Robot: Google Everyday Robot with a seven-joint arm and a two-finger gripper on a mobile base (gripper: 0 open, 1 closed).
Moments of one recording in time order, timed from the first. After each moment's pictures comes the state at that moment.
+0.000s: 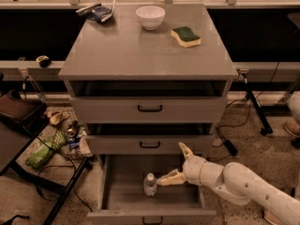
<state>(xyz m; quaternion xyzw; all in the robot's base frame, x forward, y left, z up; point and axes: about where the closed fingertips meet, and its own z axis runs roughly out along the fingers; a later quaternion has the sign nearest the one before) 0.534 -0.086 0.514 -0.41 0.72 0.24 0.50</state>
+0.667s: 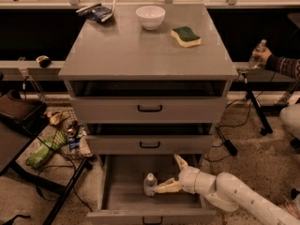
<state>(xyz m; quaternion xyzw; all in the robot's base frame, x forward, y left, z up) 0.540 -0.078 0.422 -0.37 0.73 0.30 0.49</state>
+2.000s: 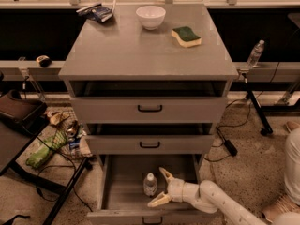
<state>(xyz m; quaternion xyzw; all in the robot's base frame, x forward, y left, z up) 0.541 -0.033 0.273 -0.45 0.66 0.35 0.49</state>
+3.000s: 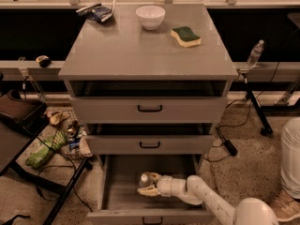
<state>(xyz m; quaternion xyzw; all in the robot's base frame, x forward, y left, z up) 0.574 0.015 0.222 -0.45 0.63 0.40 0.49</state>
